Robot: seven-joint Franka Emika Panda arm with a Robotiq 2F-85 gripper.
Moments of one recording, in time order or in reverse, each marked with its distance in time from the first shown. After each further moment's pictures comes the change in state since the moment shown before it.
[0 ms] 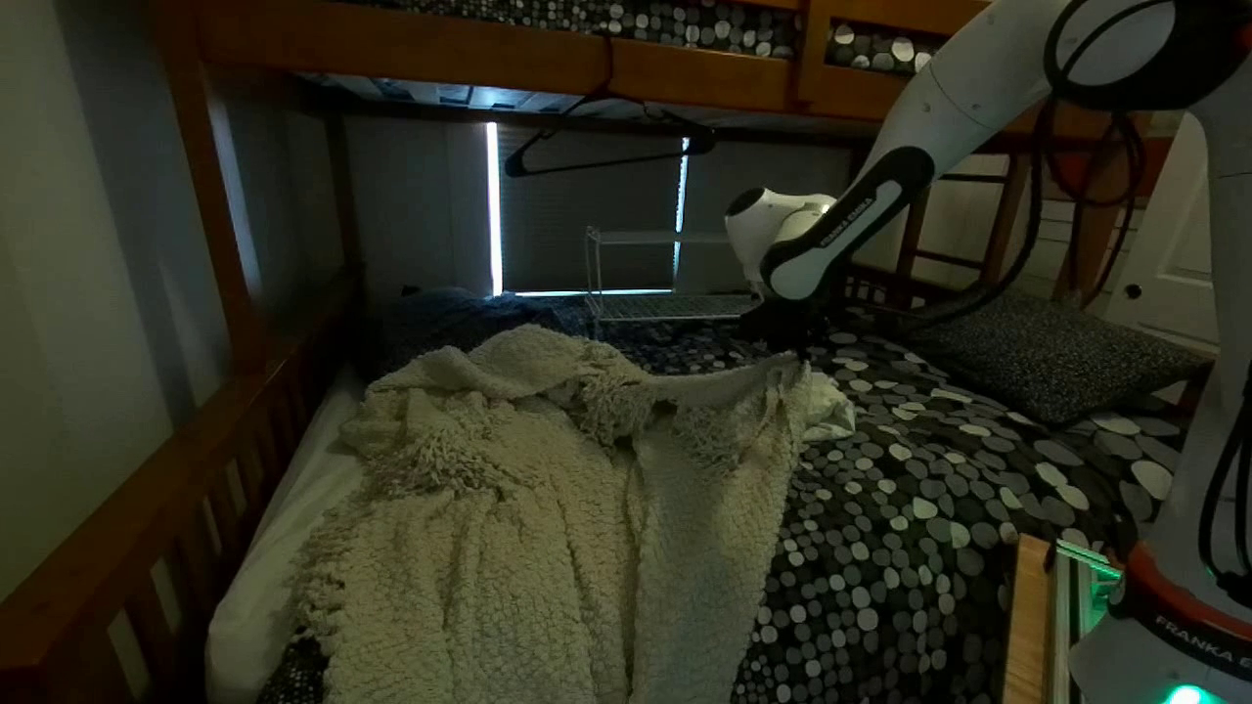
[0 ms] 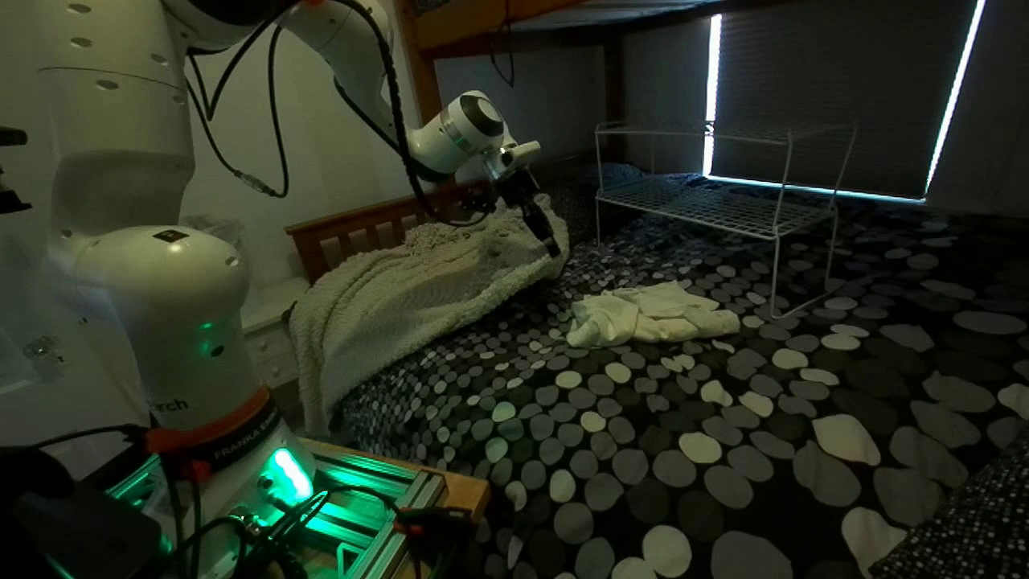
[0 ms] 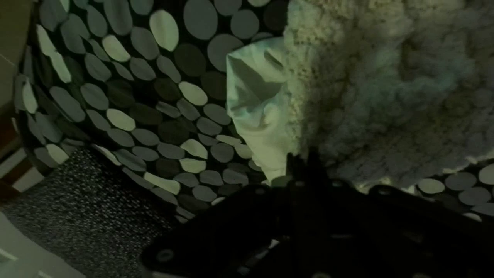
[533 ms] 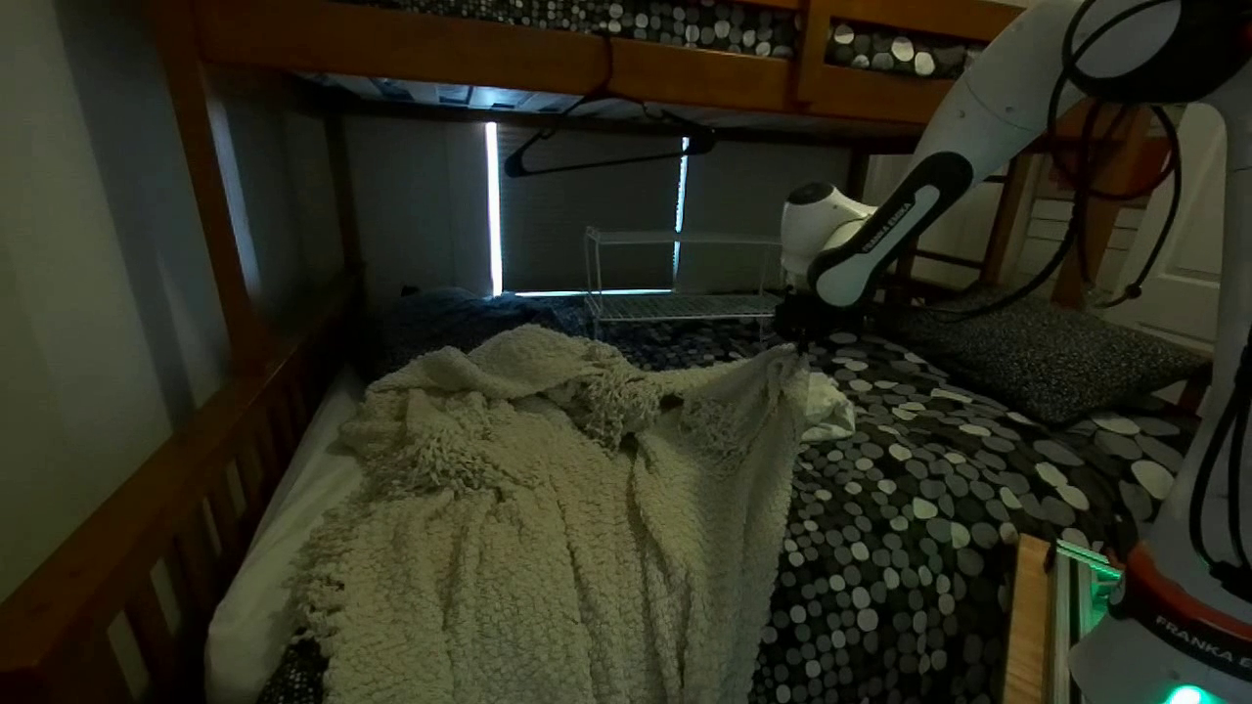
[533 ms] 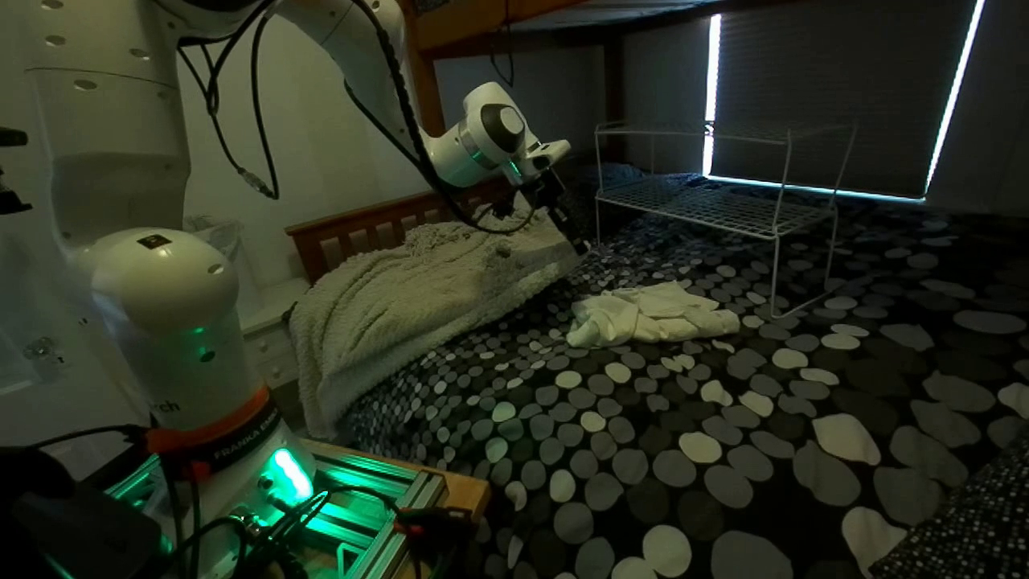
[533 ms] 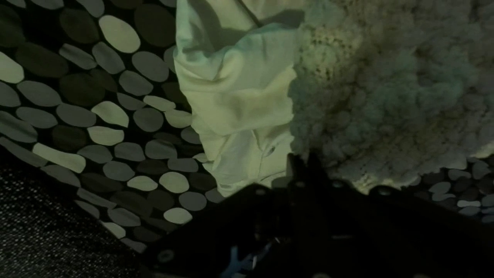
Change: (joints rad) arm -0.139 -0.048 -0.020 -0.117 -0.003 0.420 -0.268
